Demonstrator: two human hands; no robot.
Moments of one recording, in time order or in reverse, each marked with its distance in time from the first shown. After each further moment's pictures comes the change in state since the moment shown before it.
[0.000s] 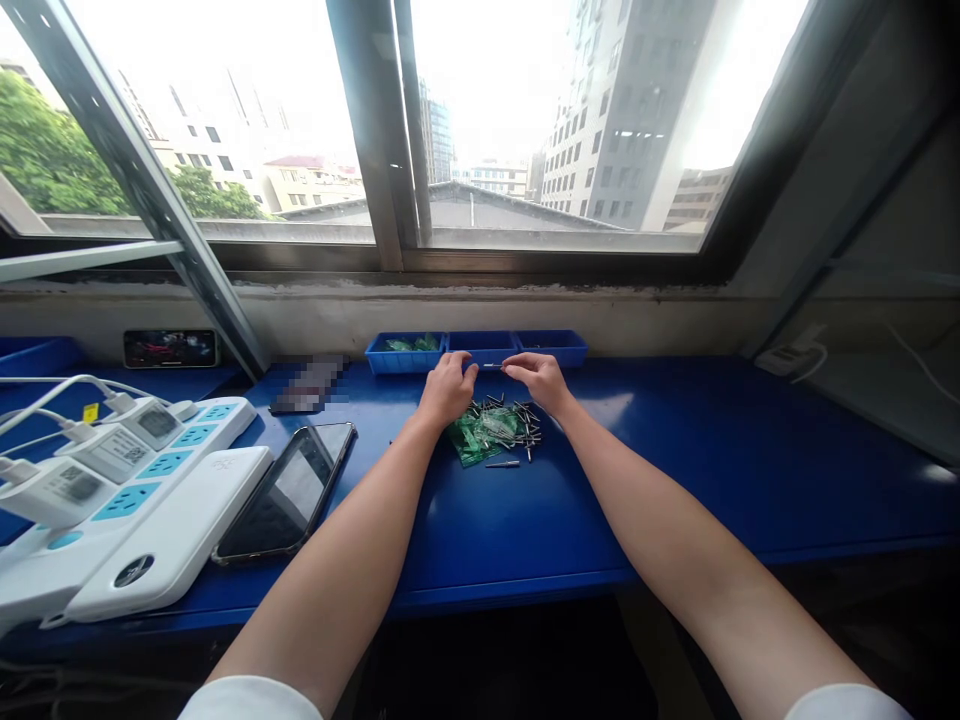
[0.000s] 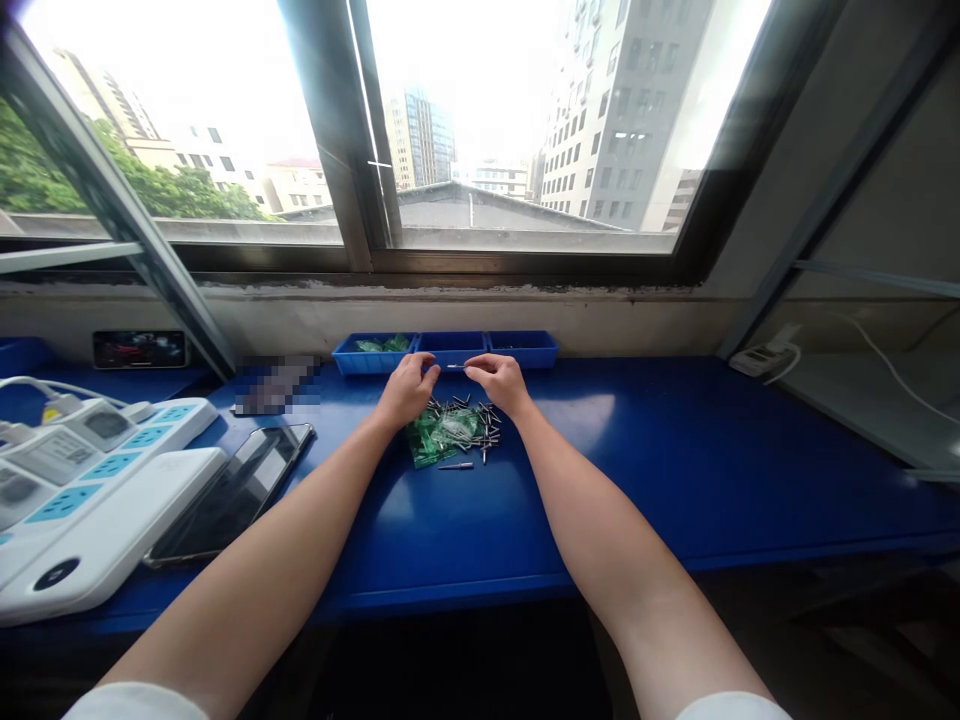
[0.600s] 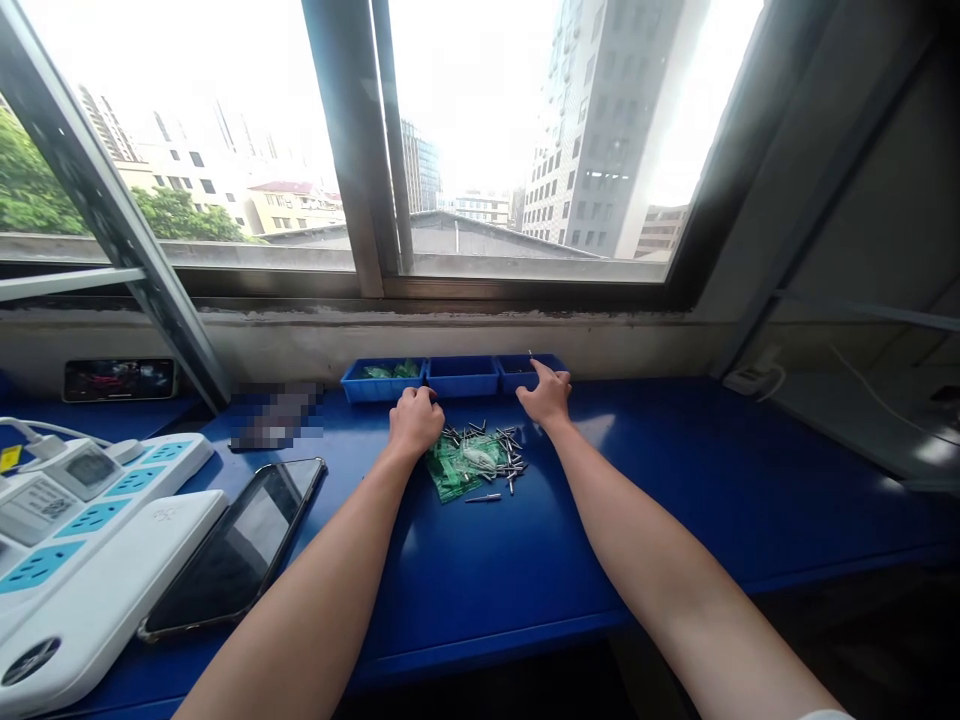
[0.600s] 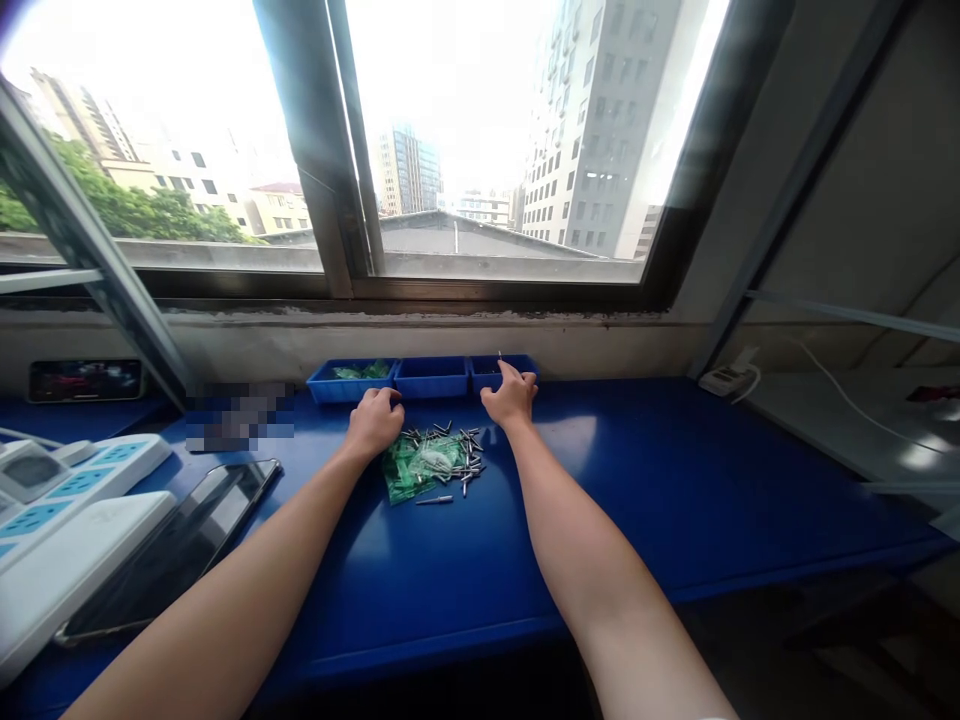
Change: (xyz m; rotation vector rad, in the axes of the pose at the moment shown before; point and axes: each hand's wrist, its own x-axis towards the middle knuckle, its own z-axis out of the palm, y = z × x) left_hand 0.002 -0.008 -0.006 0.227 -0.110 -0.270; right_hand 0.014 0.022 -0.029 -0.705 0.344 0.097
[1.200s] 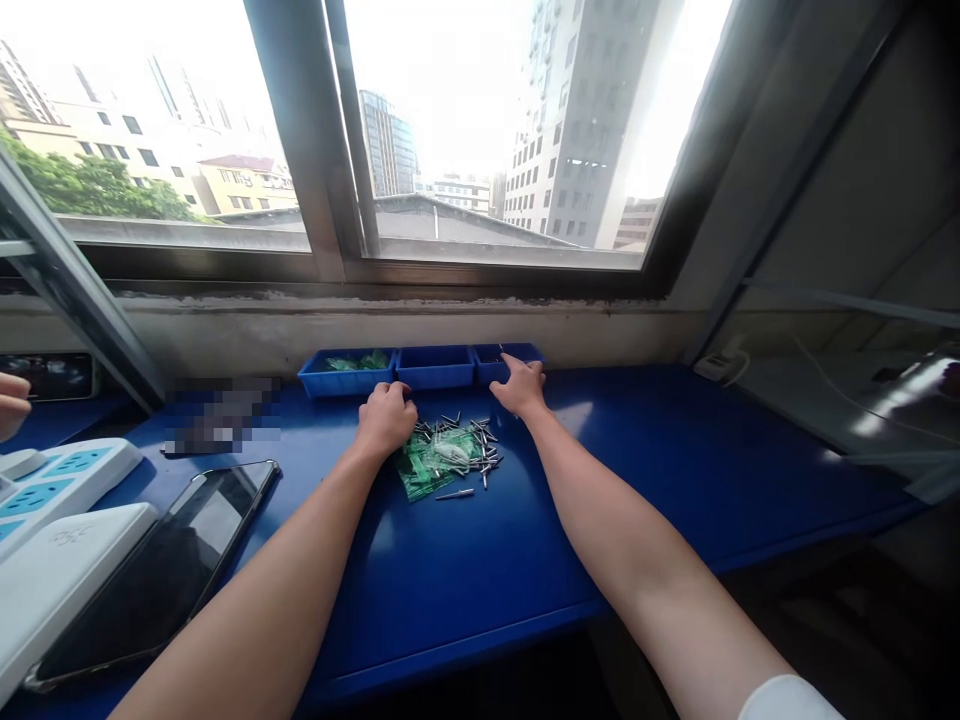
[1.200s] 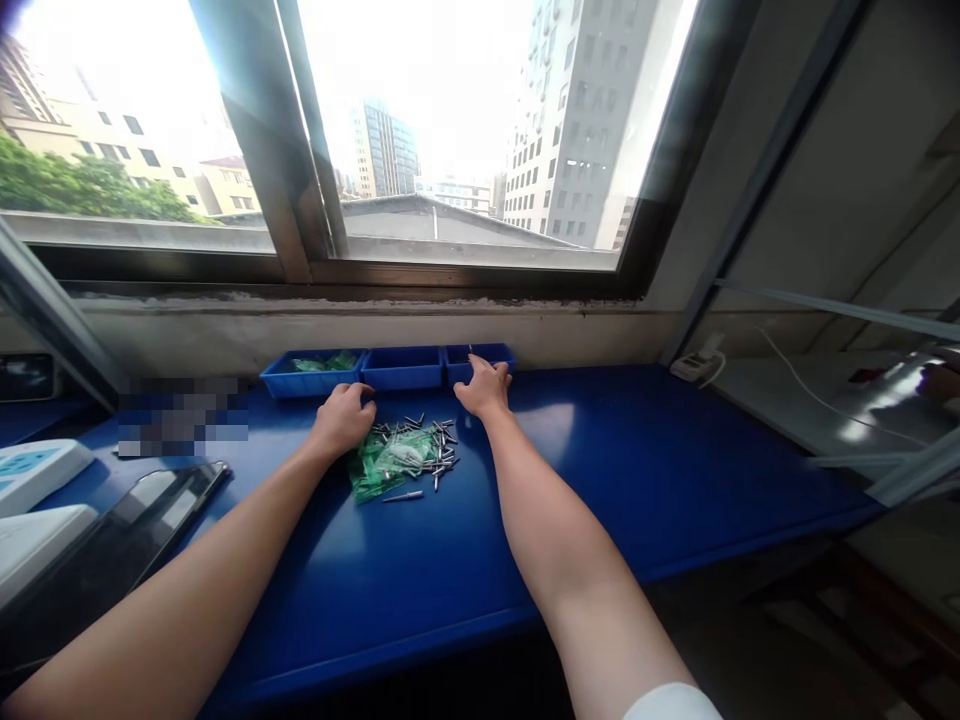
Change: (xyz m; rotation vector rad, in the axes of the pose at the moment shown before) left_hand 0.002 0.002 0.006 0.044 -0.054 0.019; right_hand 0.008 0.006 0.002 -0.129 -0.177 -0.017
